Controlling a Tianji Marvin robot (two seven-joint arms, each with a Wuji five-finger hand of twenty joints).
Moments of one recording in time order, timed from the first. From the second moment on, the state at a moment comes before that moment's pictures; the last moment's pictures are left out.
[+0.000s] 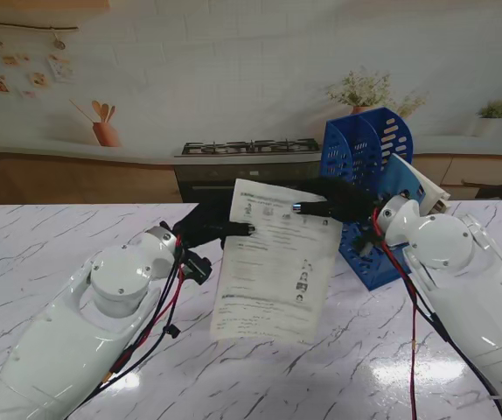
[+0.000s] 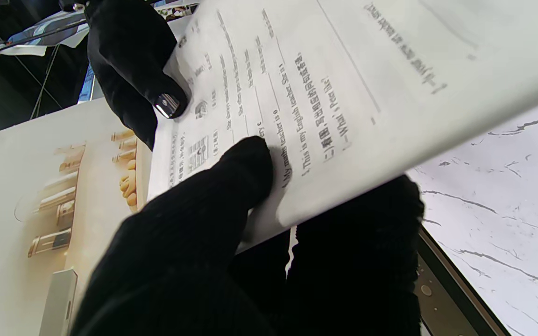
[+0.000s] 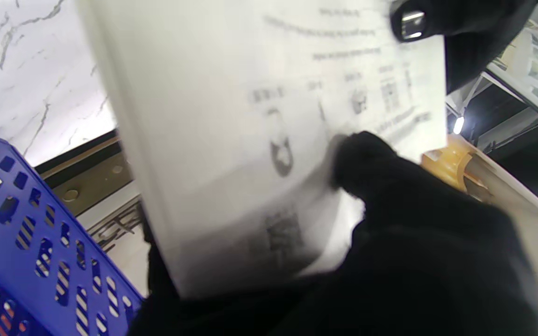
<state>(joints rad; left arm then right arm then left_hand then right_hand) 1.34 -1.14 -1.11 -1.75 -0.10 0.23 -0.17 -1.24 -1.04 1.26 -1.60 -0.11 -0.11 0.50 1.11 -0.49 0.67 -0.15 0.59 0.25 0.96 0.67 0.95 0.19 0.47 0.98 0.94 0.29 0.83 0.88 0.84 0.25 1.48 0.42 0.80 -0.29 0.69 -0.19 0.65 0.02 0.80 1.06 0.98 0.01 0.92 0.72 1.18 -0.02 0.95 0.59 0.89 0.27 1.71 0.73</state>
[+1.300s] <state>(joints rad) 1.37 -1.13 -1.19 -1.65 -0.01 0.19 -0.25 -1.50 -1.08 1.52 -2.01 -0.50 0.06 0.22 0.93 -0.37 0.47 -0.07 0.56 0.17 0.57 0.42 0.65 0.22 0.39 0.48 0.49 0.40 0.42 0.55 0.07 0.38 1.05 0.55 0.78 -0.27 0.66 -0.18 0.66 0.01 0.83 1.11 1.05 -0.07 1.17 0.83 1.28 -0.19 1.47 0.88 1.18 0.27 1.81 0.99</state>
